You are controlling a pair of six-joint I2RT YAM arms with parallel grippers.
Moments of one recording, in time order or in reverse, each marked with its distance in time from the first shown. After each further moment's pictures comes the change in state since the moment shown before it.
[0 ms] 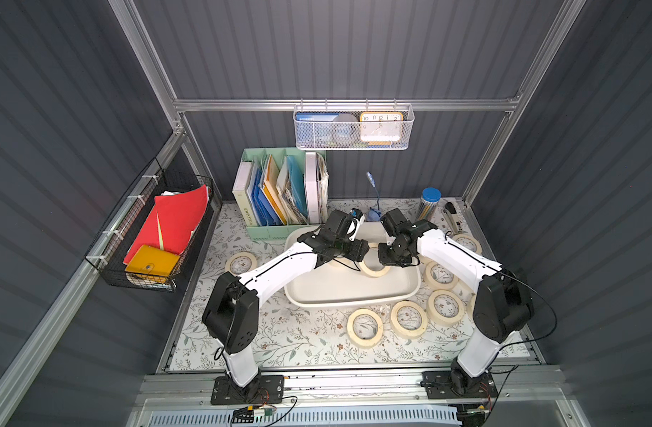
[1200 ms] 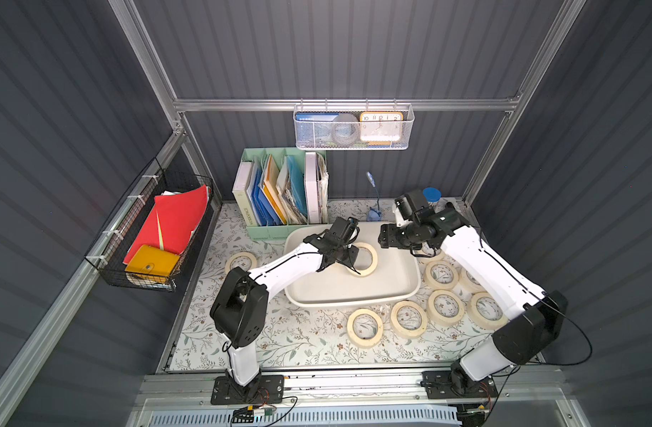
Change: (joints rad) left arm -0.003 0.006 -0.036 -0.081 -0.195 -0.029; right arm -0.012 -0.209 0.177 -0.111 0.019 -0.011
